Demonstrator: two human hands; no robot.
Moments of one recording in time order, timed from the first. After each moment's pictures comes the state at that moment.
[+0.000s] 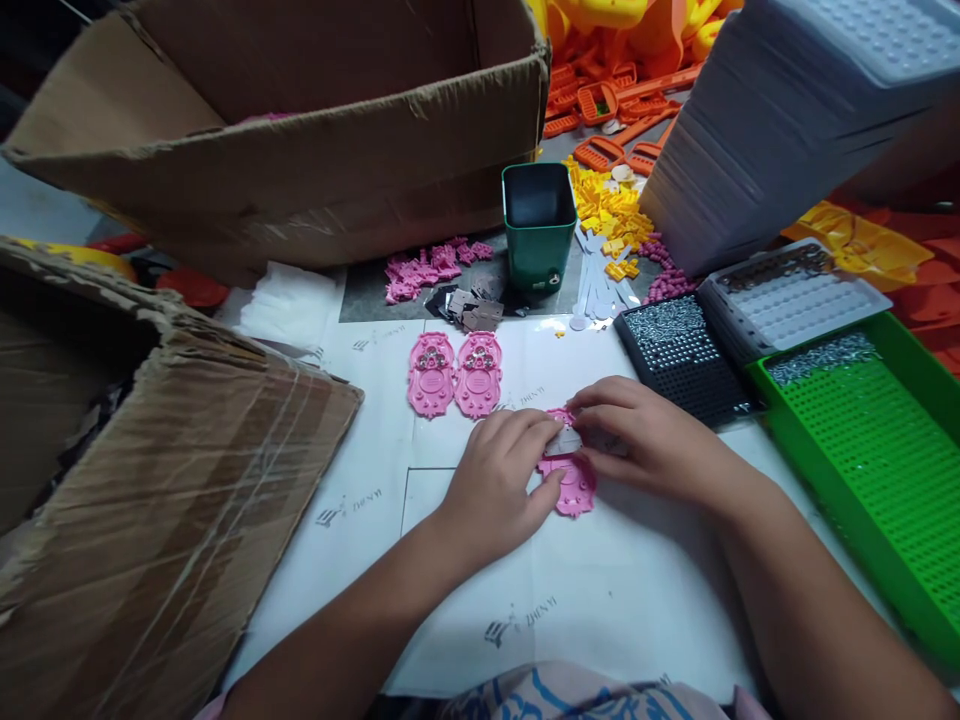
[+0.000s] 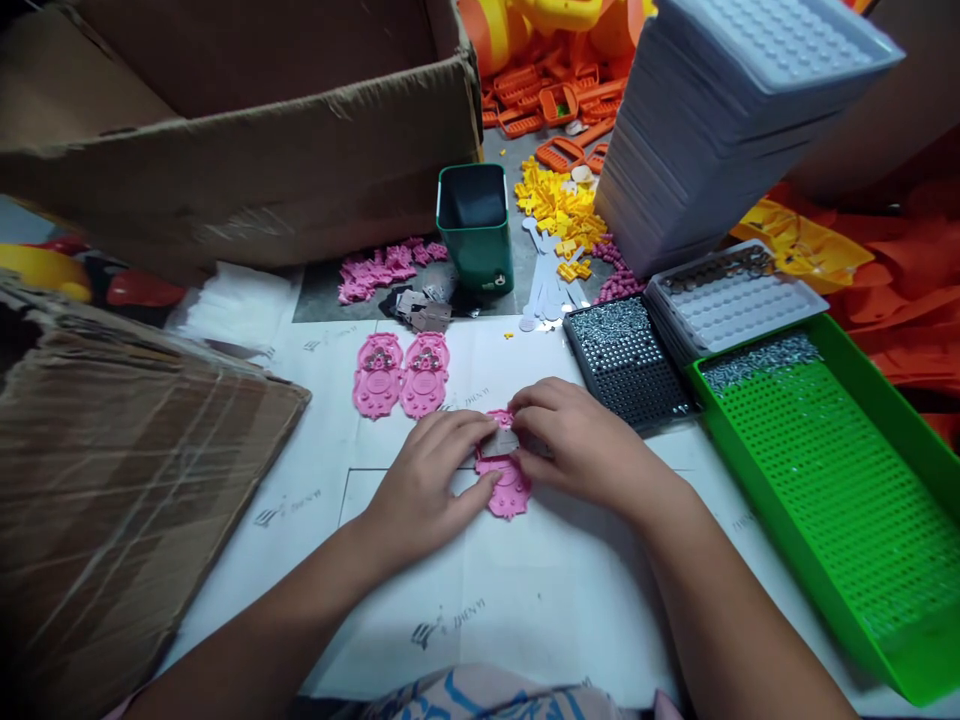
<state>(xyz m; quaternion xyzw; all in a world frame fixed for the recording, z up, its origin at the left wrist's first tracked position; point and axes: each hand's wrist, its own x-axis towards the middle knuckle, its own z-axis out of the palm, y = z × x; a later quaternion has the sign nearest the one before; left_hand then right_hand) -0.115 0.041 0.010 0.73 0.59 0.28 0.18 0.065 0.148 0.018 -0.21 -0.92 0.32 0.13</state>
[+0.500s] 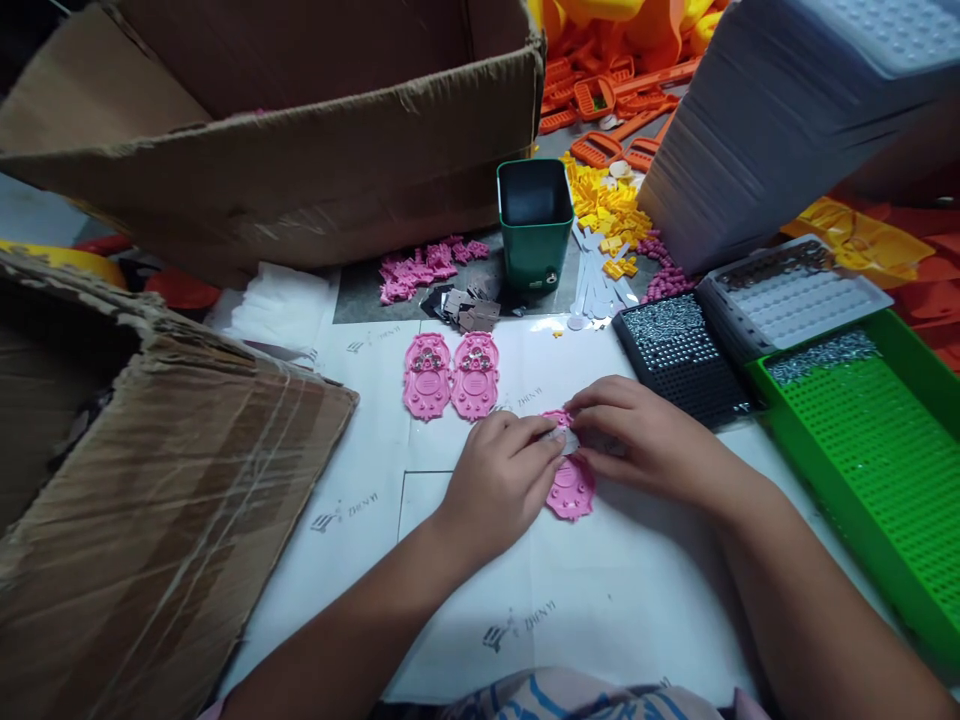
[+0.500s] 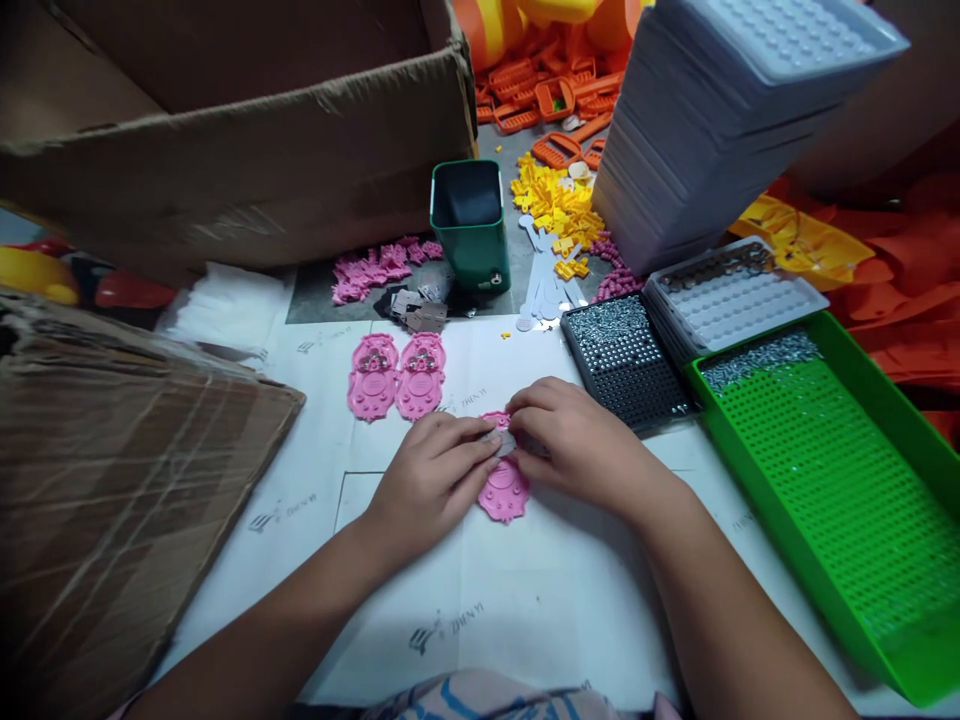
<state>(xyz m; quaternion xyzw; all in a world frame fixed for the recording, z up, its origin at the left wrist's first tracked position) -0.114 0.046 0.005 0.76 0.57 0.30 0.12 0.065 0.149 0.016 -0.21 -0.92 0.32 0.13</state>
